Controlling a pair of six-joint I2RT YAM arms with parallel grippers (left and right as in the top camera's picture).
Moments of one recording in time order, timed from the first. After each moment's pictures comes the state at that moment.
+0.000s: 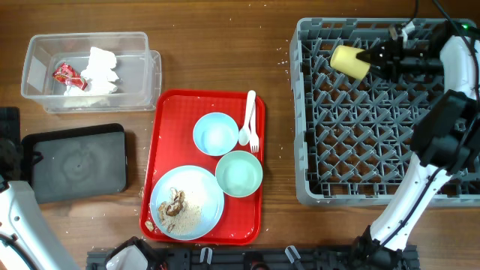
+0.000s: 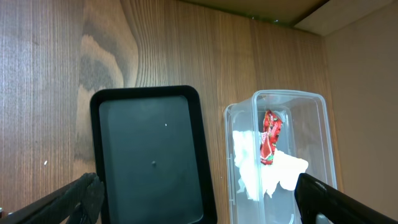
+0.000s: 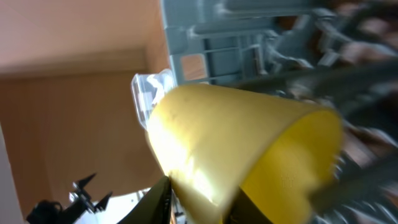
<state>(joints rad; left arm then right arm) 0.63 1.20 1.42 -1.11 -0.26 -0.93 -0.40 2.41 2.09 -1.43 -1.12 -0.17</state>
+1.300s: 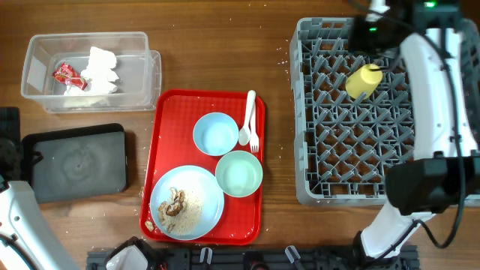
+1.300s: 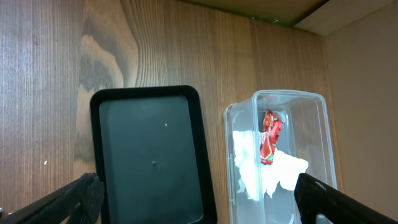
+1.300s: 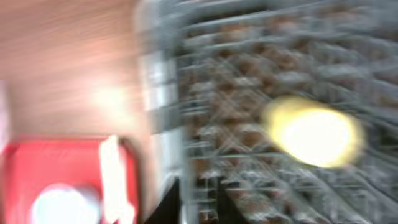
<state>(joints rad) 0.63 1.20 1.42 -1.11 -0.26 -0.94 0.07 1.93 2.07 -1.28 -0.14 0.18</state>
